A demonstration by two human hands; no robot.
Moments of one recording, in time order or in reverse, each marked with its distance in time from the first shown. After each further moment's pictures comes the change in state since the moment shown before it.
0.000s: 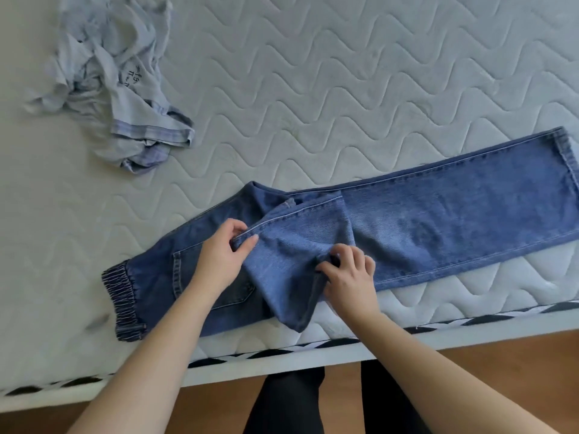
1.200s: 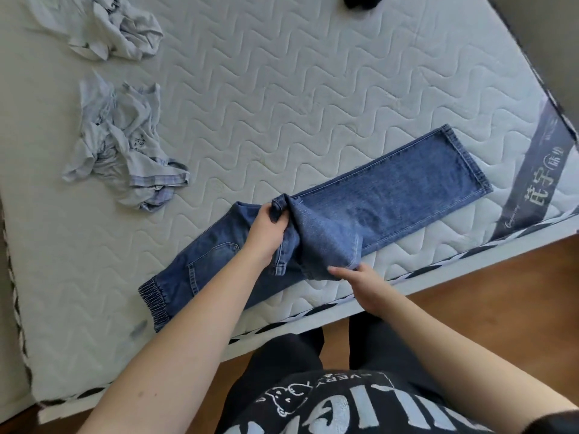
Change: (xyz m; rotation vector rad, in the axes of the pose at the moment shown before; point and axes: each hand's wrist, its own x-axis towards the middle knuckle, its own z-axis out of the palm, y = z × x) left_hand -0.048 0.199 0.022 -0.358 -0.160 -0.254; right_hand -0.055 0.031 -0.143 1.587 -0.439 0.875
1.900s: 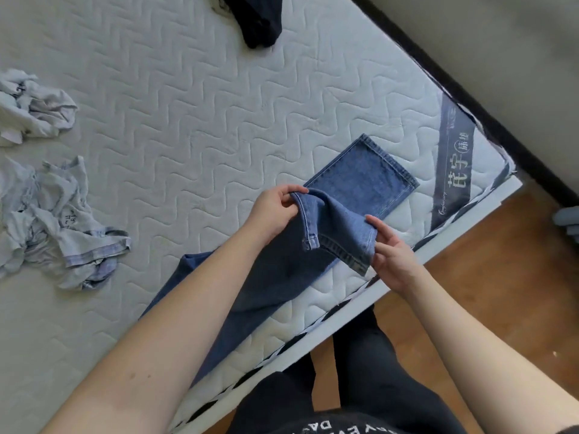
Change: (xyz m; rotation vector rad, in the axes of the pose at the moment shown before) left_hand 0.043 0.098 0.128 0.308 -0.436 0.391; right_hand -0.046 -0.089 -0.125 0.534 0.262 -0.340
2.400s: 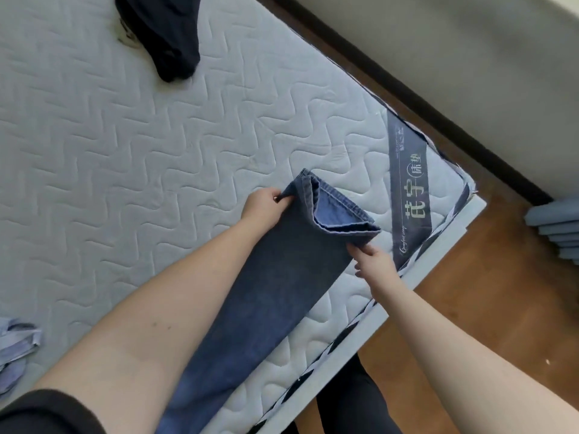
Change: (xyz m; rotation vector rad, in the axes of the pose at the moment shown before) left_hand 0.212 0.035 0.110 0.582 0.017 0.010; right_hand 0.131 -0.064 -0.088 -0.543 0.436 -0.025
